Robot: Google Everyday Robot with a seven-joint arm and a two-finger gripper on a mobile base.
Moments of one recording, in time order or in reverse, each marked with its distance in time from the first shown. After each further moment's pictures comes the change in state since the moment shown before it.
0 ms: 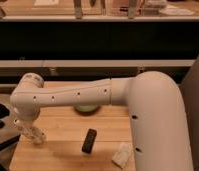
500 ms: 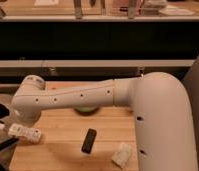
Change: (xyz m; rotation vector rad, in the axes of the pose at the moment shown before) arm -0.012 0.004 -0.002 0.011 -0.001 0.003
